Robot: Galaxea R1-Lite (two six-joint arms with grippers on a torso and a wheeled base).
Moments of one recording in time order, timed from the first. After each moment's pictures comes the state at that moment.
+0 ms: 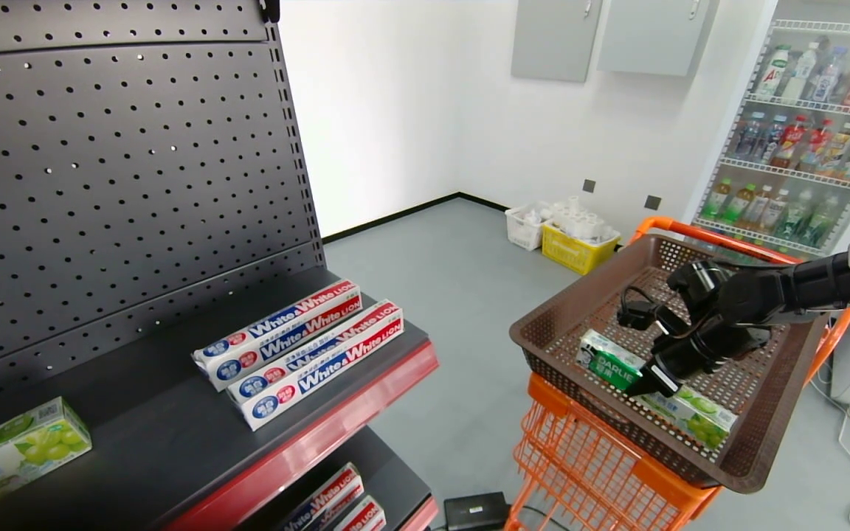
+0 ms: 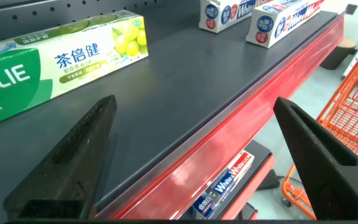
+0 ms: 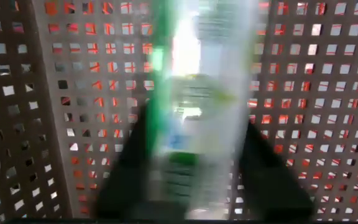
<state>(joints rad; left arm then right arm) 0.00 0.00 0.00 0.00 0.02 -0.03 0.03 2.22 -1.51 0.39 0.20 -0.64</state>
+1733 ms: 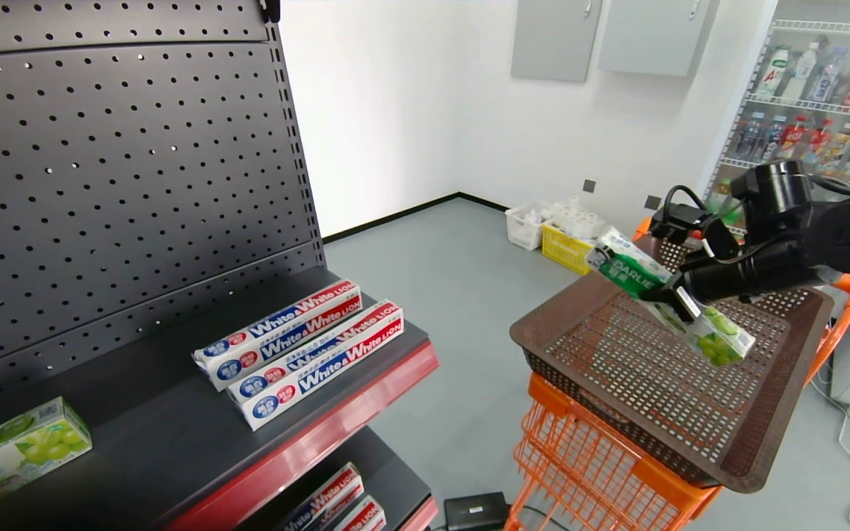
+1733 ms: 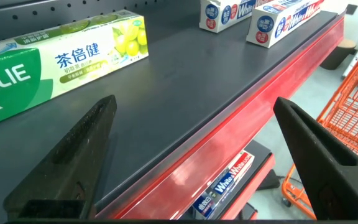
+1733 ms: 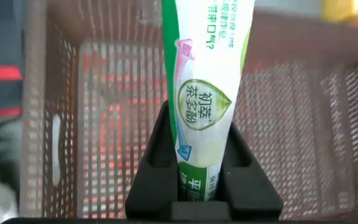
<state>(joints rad) 0.00 0.00 0.00 0.00 0.02 -0.03 0.08 1.89 -1.46 0.20 0.21 -0.62</state>
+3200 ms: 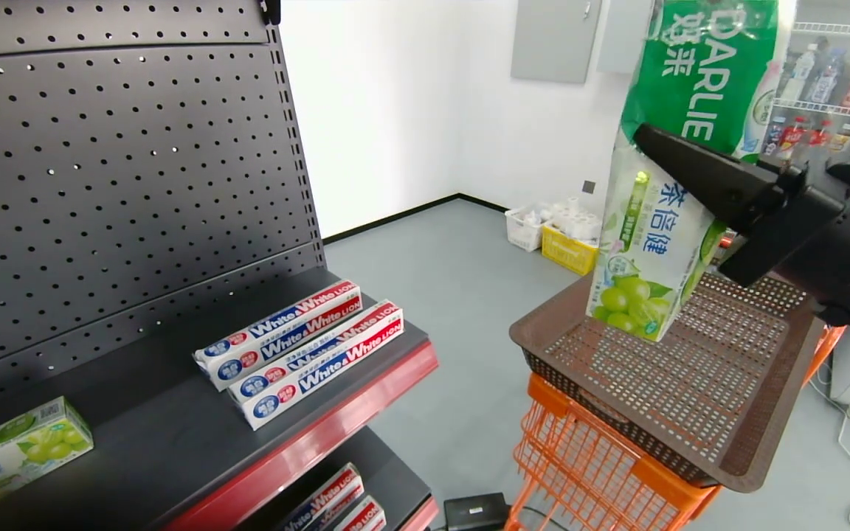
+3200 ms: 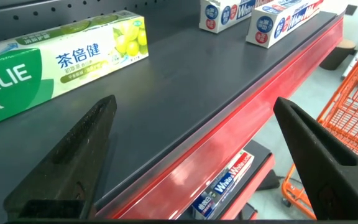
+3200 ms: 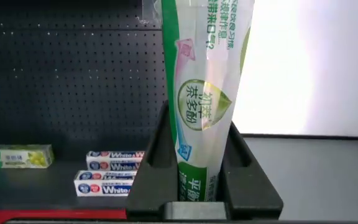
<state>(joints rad) 0.00 0.00 0.00 0.00 0.02 -0.03 0.67 1.37 -0.72 -1.08 0.15 0.00</state>
